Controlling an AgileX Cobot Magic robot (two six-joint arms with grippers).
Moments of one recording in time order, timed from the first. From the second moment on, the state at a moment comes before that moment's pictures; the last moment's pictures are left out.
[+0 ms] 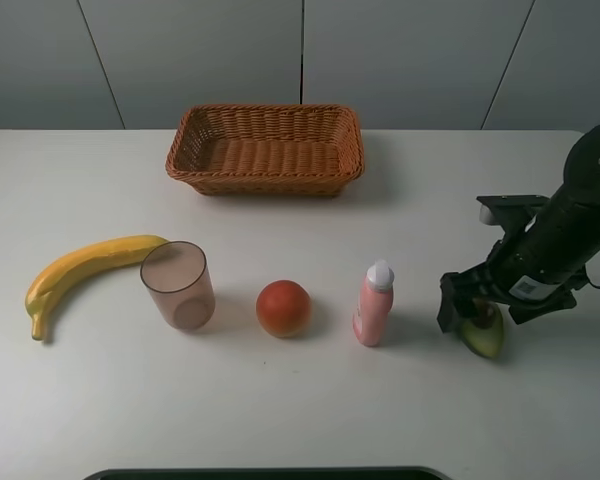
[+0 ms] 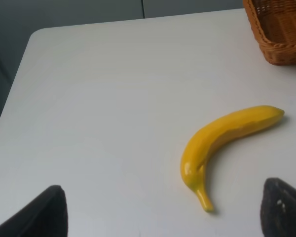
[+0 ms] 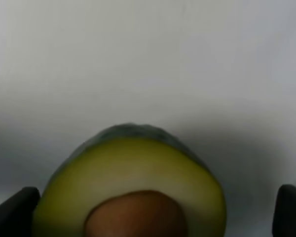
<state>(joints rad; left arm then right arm) -0.21 0.00 -0.51 0.10 1.08 -0.04 0.16 1.73 -0.62 0.17 0.55 -0.14</state>
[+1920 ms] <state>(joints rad) -0.21 0.00 -0.51 0.10 1.08 -0.05 0.42 1.93 -1.48 0.23 0.48 -0.28</state>
